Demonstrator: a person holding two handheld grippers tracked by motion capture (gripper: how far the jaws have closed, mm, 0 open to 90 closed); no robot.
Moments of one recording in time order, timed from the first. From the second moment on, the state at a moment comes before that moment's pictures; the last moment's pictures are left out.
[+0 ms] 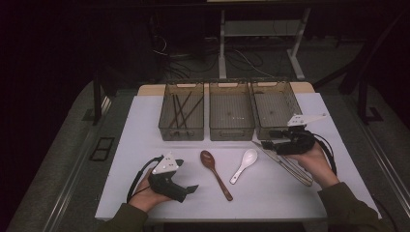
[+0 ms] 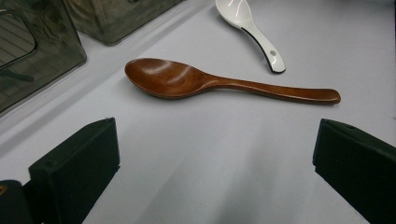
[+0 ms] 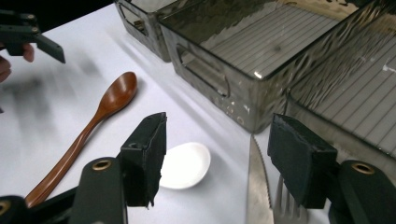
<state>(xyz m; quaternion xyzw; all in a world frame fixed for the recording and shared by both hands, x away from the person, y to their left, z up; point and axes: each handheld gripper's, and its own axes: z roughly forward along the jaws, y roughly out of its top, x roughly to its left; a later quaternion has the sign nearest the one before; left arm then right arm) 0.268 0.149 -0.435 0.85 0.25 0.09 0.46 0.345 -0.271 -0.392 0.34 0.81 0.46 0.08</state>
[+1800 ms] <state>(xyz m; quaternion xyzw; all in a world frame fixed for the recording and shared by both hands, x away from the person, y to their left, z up) 0.266 0.151 -0.434 0.85 0.25 0.10 0.45 0.318 -0.257 -0.426 0.33 0.83 0.44 0.06</state>
